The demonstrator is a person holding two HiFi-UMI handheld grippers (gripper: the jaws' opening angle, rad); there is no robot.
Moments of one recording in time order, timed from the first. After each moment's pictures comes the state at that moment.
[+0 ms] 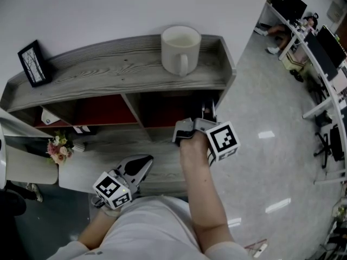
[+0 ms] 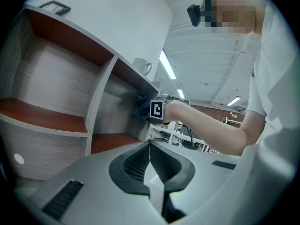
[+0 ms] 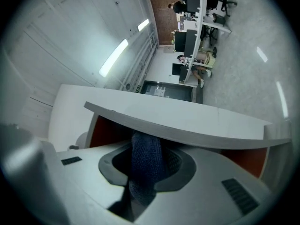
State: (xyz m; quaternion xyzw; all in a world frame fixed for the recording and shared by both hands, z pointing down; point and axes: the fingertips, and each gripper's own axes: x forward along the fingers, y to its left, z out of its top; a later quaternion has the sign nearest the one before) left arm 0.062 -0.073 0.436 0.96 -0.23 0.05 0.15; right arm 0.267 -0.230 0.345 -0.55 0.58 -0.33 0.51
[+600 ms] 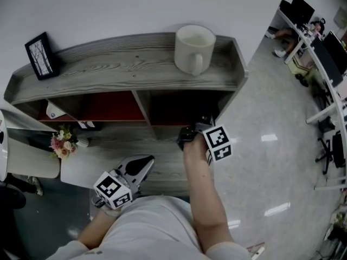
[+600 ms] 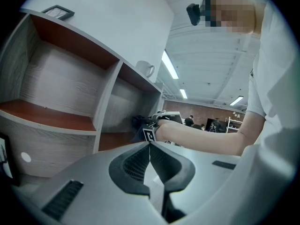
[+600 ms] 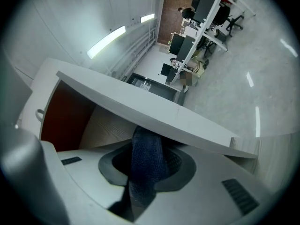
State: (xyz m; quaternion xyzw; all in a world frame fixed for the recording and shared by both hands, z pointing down) left arm 0.042 -0.072 0.439 0.95 -0.25 0.05 0.15; right arm 0.267 -0.238 0.457 -0.65 0.53 -0.37 0.40
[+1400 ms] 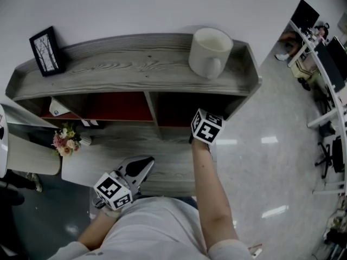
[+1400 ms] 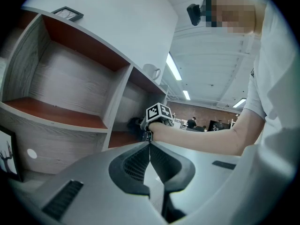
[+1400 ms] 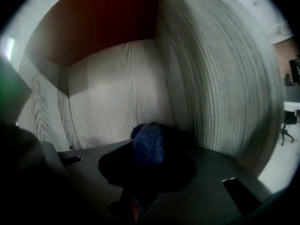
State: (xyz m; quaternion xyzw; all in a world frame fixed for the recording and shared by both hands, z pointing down) left arm 0.015 -0.076 0.444 0.95 -0.27 0.04 0.17; right arm 0.233 -0.297 0.481 -0.74 0.65 -0.18 -0.04
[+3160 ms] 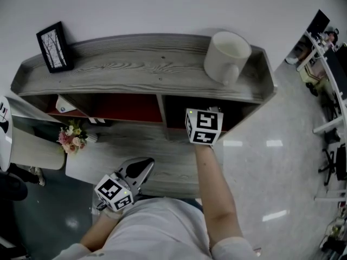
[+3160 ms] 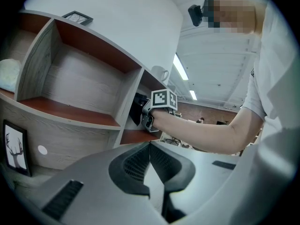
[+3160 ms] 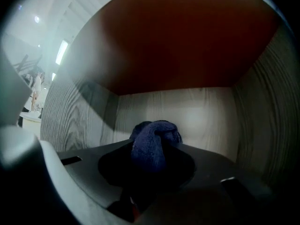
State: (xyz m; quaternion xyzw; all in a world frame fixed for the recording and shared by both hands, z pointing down) left arm -0.013 -0.083 0.452 0.93 -0.31 0.05 0.18; right arm 0.126 -0.325 0.367 -0.62 0.78 0.04 -0.01
